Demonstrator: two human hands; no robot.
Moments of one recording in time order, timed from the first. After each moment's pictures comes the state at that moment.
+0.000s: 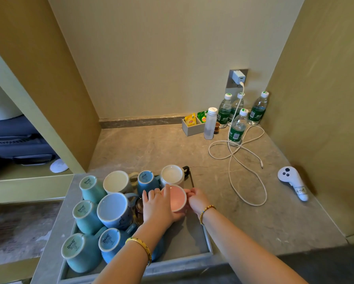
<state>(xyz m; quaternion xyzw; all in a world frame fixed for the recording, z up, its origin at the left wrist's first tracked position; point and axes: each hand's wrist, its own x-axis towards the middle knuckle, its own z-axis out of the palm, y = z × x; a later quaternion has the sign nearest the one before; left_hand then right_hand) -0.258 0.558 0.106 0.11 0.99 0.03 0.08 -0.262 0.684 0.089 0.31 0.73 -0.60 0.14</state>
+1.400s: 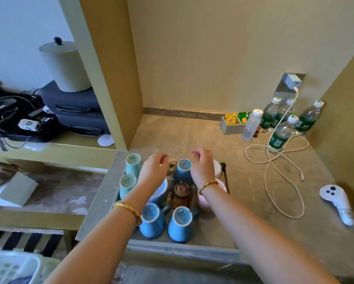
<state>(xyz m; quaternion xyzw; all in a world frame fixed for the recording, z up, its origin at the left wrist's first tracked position) -0.292 0.449 0.166 -0.04 0.92 0.40 -0.02 -0.292 0.589 0.167 0.11 0.85 -0.51 -0.10</state>
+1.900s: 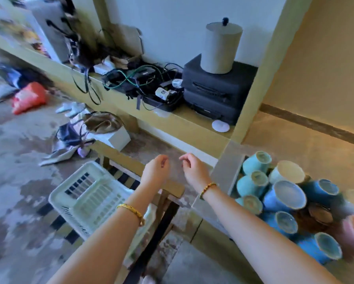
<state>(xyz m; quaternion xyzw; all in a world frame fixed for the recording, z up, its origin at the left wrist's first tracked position) -0.168 0.121 0.137 -0.30 0.87 0.40 -0.05 -0.224 0.240 0.143 -0.20 0.85 -0.45 0.15</state>
